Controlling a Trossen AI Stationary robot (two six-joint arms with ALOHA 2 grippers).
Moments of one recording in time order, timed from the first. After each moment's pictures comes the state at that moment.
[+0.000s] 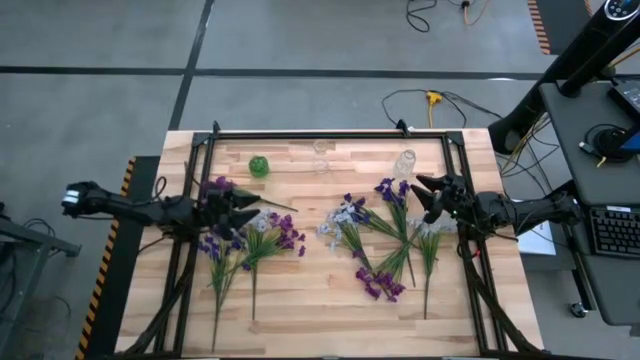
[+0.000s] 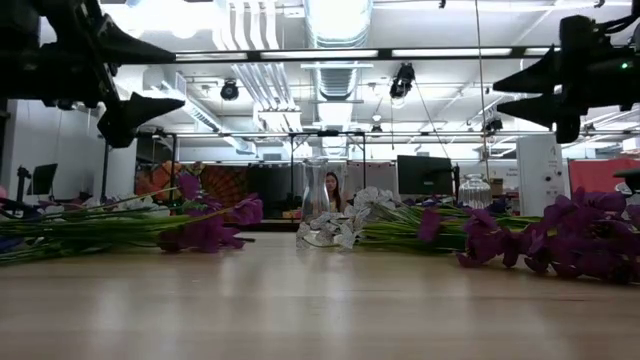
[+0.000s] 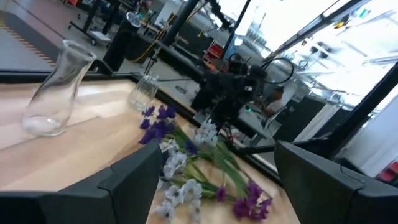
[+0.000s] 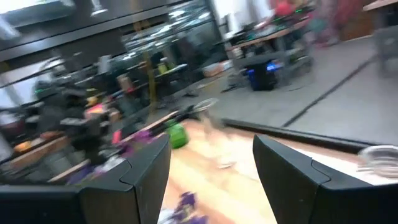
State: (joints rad) left arm -0.16 0.40 0.02 0.43 -0.39 -0.58; right arm 0.12 0.06 0.03 0.11 0.69 0.31
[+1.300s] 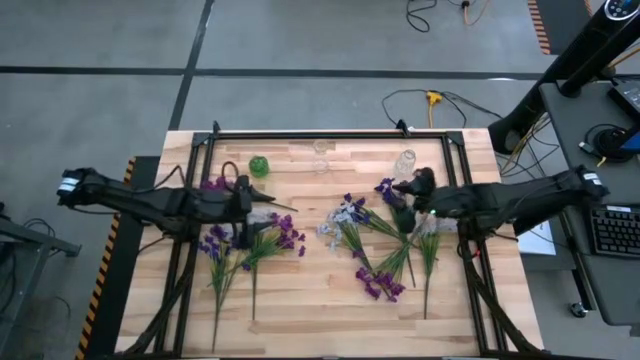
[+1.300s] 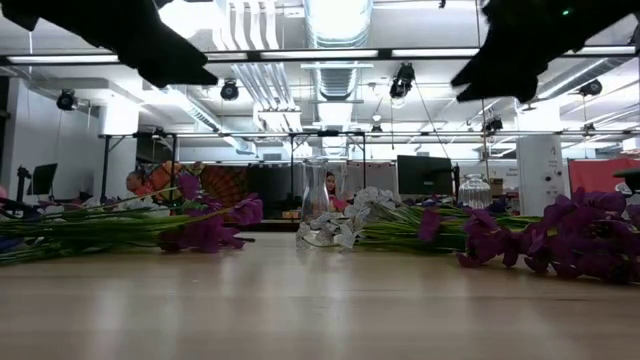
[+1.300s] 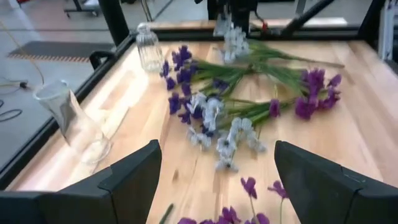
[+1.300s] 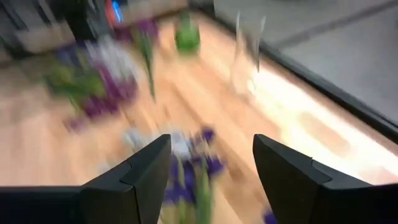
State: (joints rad) left arm -0.17 0.83 0.55 -0.14 -0.33 -0.08; right arm 0.12 0.87 0.61 -0.32 0.50 0.38
